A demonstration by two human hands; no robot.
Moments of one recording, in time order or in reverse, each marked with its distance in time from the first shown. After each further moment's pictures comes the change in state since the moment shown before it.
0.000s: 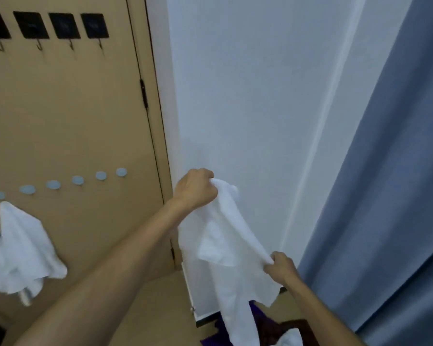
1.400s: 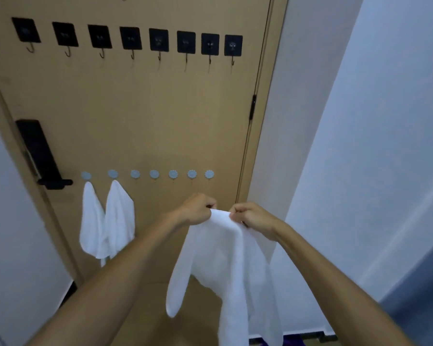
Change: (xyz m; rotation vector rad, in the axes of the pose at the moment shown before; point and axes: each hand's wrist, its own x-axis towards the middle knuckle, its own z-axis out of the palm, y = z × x) left_hand -0.083 -0.265 -0.135 -0.121 -0.244 -0.140; right_hand -0.098 -0.362 0.099 0.181 -0.452 -0.644
